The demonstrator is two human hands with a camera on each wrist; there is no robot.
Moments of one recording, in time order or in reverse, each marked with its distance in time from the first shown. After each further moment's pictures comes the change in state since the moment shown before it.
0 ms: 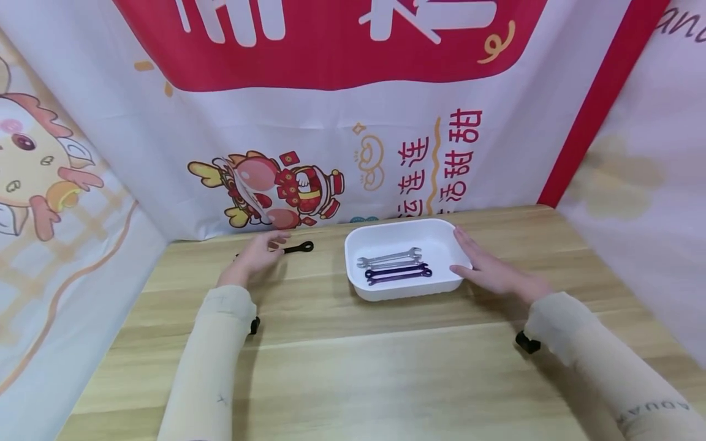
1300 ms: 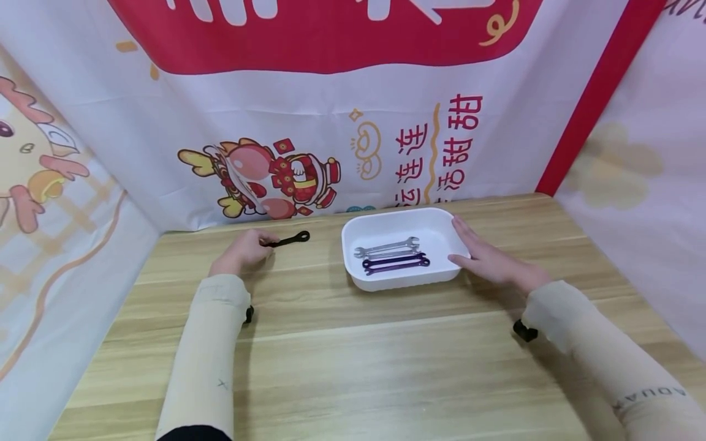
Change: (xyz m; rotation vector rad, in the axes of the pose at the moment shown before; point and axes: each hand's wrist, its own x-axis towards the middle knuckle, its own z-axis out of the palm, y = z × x) left_hand 0.004 -0.022 -0.001 0.108 -0.060 -0.101; right_hand 0.001 -0.002 -0.001 0.022 -0.026 0.048
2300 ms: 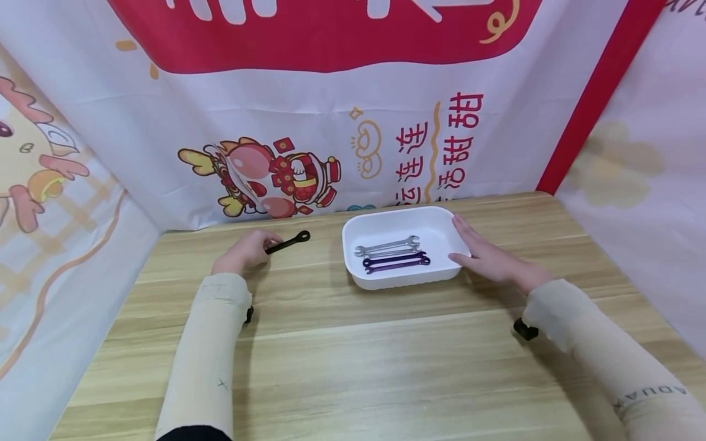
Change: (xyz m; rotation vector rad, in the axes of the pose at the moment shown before) left_hand 0.002 0.004 0.002 0.116 -0.041 0.058; right_hand 0.001 0.002 0.000 0.000 0.005 -0.002
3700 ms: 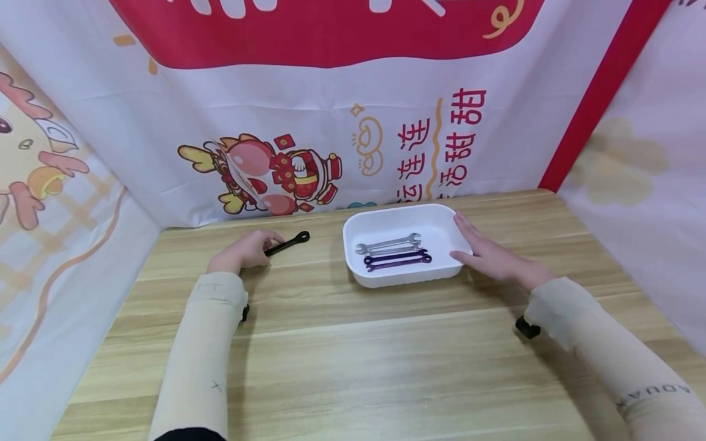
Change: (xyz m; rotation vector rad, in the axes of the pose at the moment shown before) left_hand -0.003 0.001 -0.007 0.042 -0.102 0.073; right_hand -0.001 -0.003 -0.001 -0.003 0.003 -0.014
